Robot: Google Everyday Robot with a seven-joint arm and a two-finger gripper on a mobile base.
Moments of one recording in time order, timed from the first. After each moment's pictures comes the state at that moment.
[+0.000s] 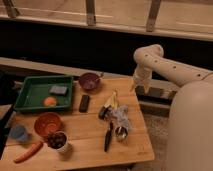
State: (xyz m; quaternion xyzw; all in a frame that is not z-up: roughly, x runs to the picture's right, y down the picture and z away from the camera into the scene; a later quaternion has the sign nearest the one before) arm 0.214 0.005 0.829 -0.20 0.23 0.72 0.62
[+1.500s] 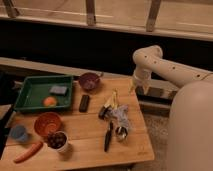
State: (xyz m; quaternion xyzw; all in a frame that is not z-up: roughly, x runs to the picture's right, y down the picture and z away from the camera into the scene) arm 0.203 0.021 0.832 -0.22 0.23 0.70 0.64
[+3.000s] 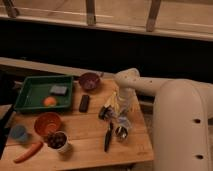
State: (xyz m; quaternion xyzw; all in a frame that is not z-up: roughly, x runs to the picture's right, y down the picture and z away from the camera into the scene) arm 0.129 0.152 0.870 -0.33 0.29 0.59 0.67
